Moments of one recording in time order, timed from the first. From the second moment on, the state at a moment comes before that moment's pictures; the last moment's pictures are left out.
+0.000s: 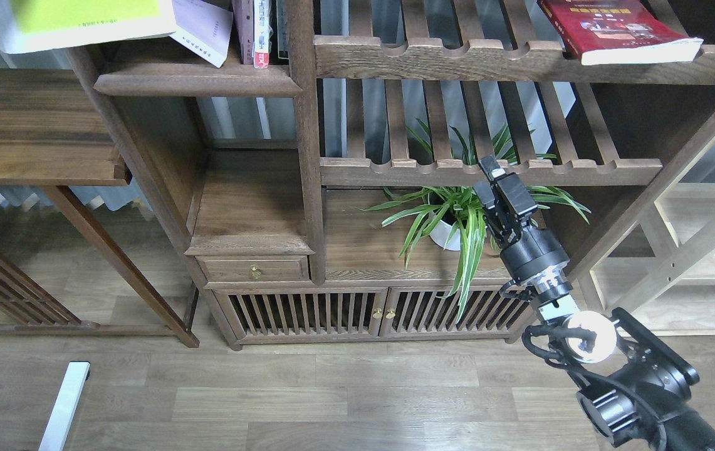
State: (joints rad) left arm -0.77 0.87 -1.24 -1.39 0.00 -0.49 0.42; right arm 0.25 -0.23 1.03 1.06 0.29 0.58 0.09
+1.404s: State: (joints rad) left arm -1.03 0.52 -1.08 -1.37 0.47 0.10 0.34; right arm 0.21 -0.40 1.03 1.06 0.20 0.58 0.09
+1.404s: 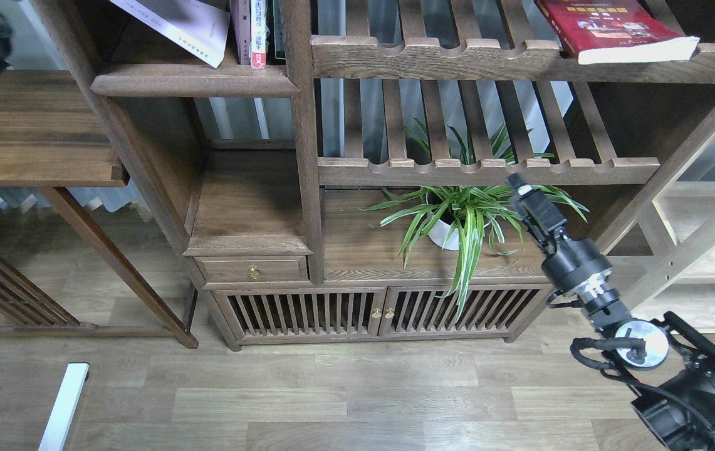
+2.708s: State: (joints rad) left arm -1.08 0.26 -0.94 -1.28 0.77 0.49 0.17; right arm 0.18 -0.46 1.17 1.06 0.21 0.58 0.09
